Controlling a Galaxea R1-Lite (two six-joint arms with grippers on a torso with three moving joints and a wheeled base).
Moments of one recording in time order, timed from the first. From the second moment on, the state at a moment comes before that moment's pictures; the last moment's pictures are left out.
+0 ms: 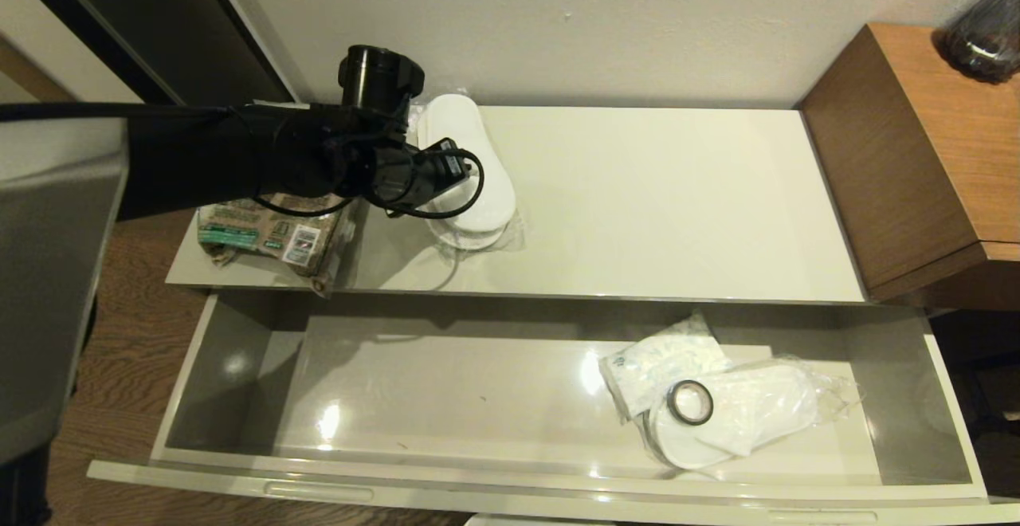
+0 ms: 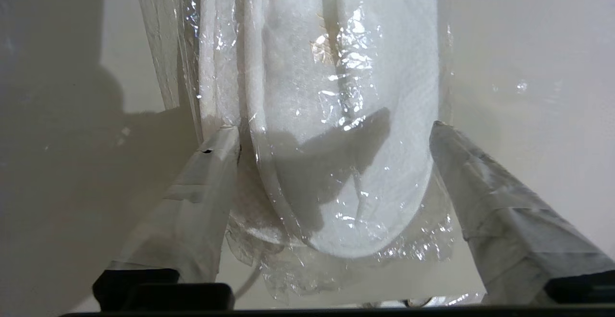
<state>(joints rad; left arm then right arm) -0.43 2.10 -1.93 0.25 0.12 -0.60 0.00 0.00 0.00 0.00 0.02 -0.06</state>
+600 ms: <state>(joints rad) -0.44 2.14 -1.93 0.32 0.13 -0.55 0.00 0.00 0.00 0.00 0.02 -0.06</state>
